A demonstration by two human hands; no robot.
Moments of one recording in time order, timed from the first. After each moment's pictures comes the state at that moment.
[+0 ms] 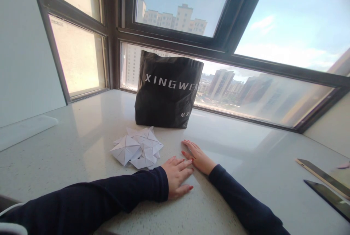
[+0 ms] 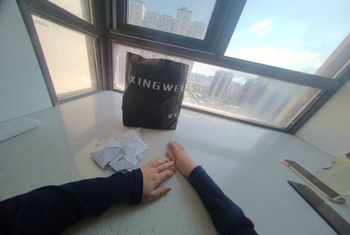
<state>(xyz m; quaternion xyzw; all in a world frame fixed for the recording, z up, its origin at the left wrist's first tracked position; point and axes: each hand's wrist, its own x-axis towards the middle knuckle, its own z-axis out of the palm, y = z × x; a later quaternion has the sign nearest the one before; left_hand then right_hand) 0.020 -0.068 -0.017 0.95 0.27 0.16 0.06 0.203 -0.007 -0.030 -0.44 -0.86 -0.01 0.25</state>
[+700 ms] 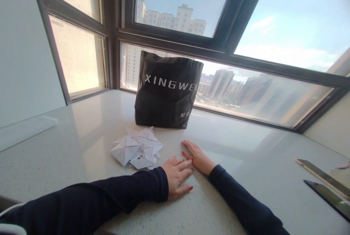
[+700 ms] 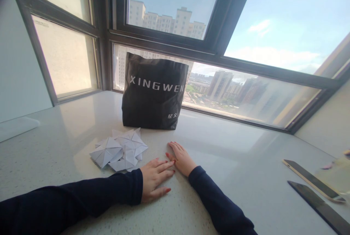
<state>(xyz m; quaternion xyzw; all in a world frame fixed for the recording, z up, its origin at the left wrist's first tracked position) 0.018 -0.067 -0.017 0.95 0.26 0.16 0.06 0.204 -0.006 -0.031 -0.44 -0.86 0.00 0.25</state>
